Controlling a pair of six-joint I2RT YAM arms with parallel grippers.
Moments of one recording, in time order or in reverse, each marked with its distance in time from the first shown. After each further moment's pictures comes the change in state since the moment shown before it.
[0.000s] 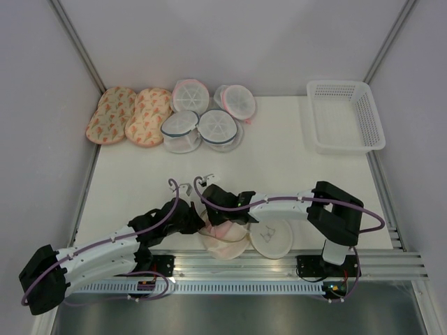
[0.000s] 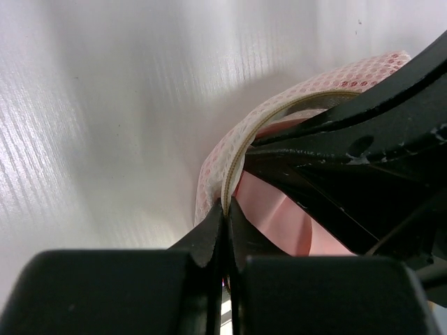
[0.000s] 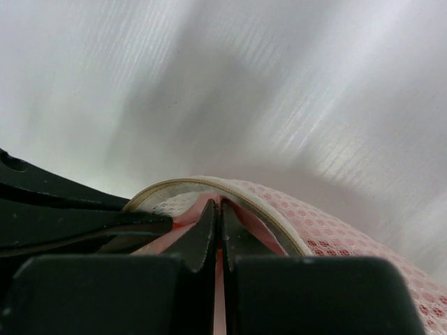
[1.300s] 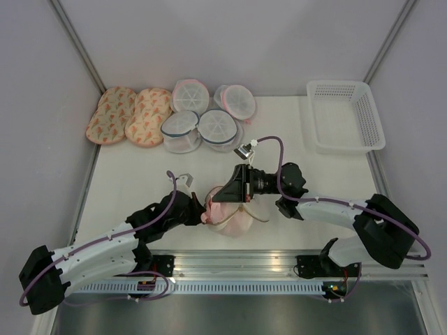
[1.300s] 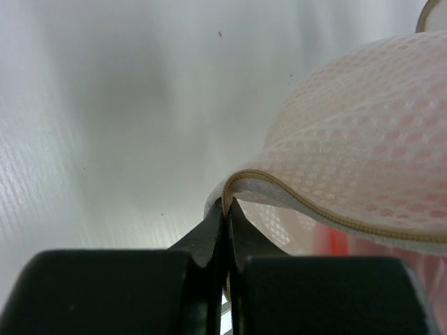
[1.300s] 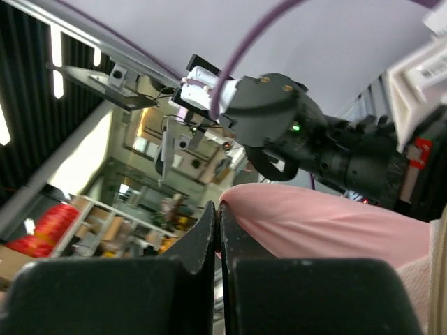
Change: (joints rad) left arm 0.000 -0.003 0.106 0.005 -0.029 -0.008; right arm -0.355 -0.411 -0.444 1.306 -0.969 0.711
